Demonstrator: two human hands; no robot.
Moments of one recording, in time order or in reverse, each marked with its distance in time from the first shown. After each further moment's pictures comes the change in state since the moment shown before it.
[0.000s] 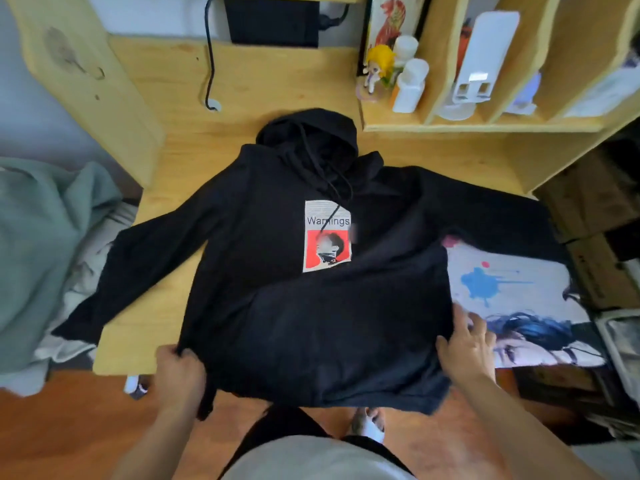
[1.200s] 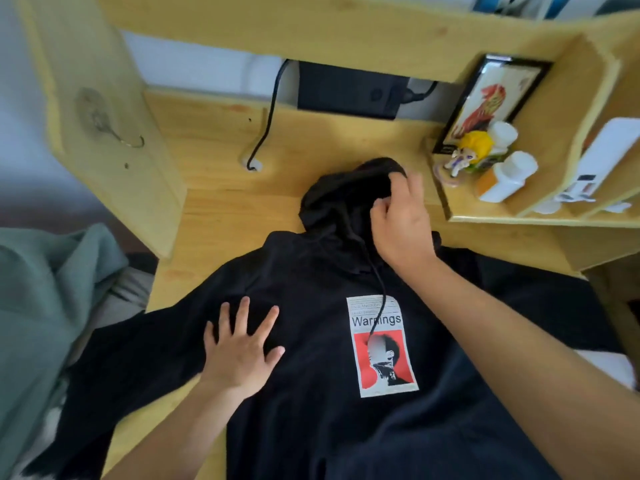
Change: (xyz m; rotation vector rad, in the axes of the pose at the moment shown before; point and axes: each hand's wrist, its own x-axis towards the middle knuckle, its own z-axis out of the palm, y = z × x) left_hand 0.176 0.143 0.035 0.971 -0.317 0.841; right_hand 0.119 -0.409 -0.107 0.376 0.473 -0.652
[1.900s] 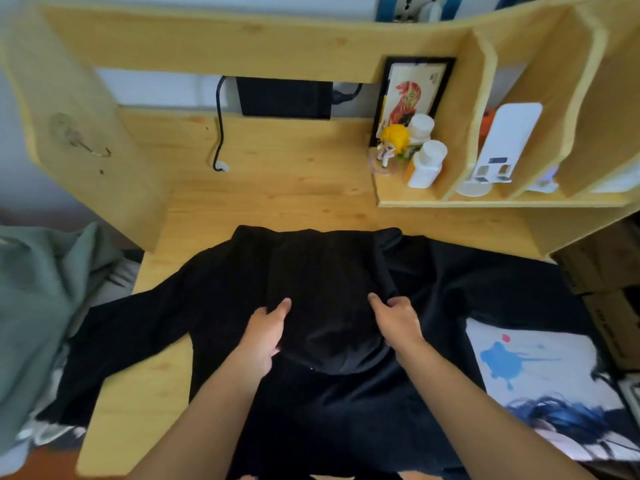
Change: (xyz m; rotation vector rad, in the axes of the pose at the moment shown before) left_hand -0.034 0.150 -0.047 -1.557 -0.087 -0.618; right_hand -0.146 0.131 -0.046 0.248 -0.484 1.035
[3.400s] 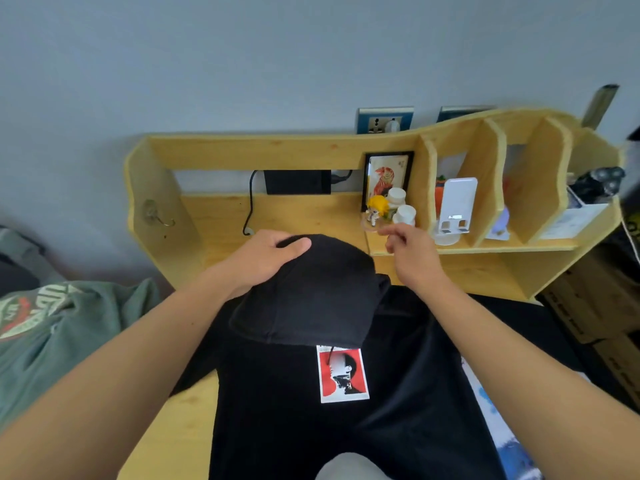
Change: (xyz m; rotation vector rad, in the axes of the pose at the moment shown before) left_hand -0.161 0.175 -0.035 0.622 -0.297 0.813; right_hand -0.090 -0.140 -0.122 0.103 0.162 -0.864
